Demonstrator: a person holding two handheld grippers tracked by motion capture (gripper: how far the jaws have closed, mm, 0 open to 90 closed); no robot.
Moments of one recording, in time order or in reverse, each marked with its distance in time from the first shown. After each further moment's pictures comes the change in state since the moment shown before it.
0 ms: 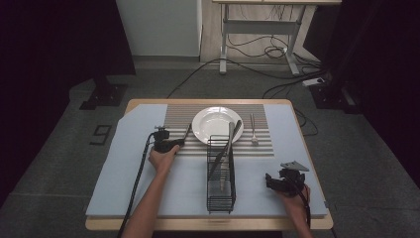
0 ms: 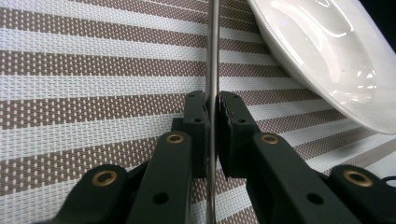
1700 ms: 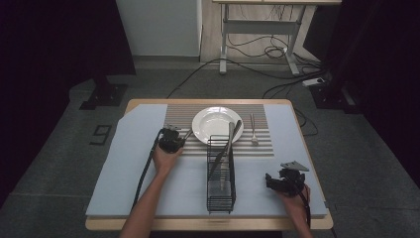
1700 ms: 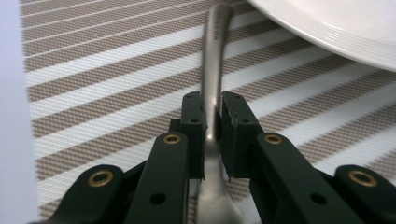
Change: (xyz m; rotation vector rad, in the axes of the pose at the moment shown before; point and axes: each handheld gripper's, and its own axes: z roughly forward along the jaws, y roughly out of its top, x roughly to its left) left arm -0.028 0.003 0.007 0.040 0.265 0.357; right arm 0.000 0.000 0.000 0.000 0.001 0.000
